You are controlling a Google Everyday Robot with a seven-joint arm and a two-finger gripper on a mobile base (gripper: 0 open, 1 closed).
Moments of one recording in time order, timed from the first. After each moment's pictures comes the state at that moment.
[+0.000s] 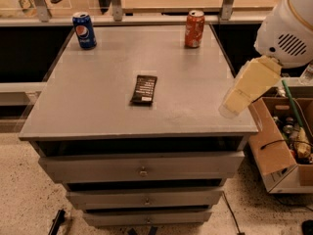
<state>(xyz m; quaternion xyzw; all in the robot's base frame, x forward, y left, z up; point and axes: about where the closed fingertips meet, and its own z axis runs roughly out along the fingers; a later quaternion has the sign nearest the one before) 0.451 -0.169 0.976 -0.47 0.86 0.02 0.20</state>
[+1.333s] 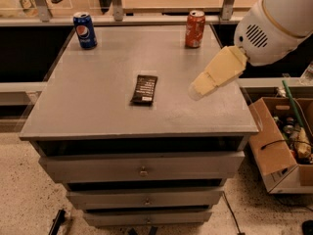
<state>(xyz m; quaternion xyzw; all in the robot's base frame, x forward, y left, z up) 0.472 -0.138 0.965 -0.32 0.92 0.08 0.19</state>
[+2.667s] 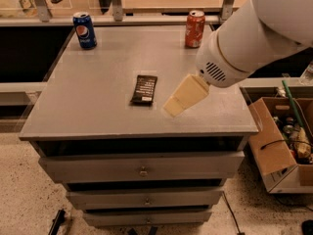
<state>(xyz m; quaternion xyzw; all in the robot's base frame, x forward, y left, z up) 0.485 -0.079 0.942 -0.44 0.84 0.03 0.30</state>
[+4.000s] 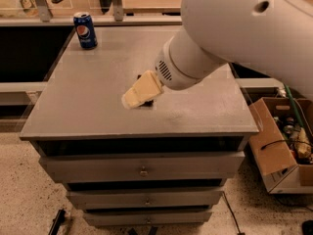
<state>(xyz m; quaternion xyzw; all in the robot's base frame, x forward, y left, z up) 0.506 -0.020 0.917 -0.30 0.91 0.07 0.29</state>
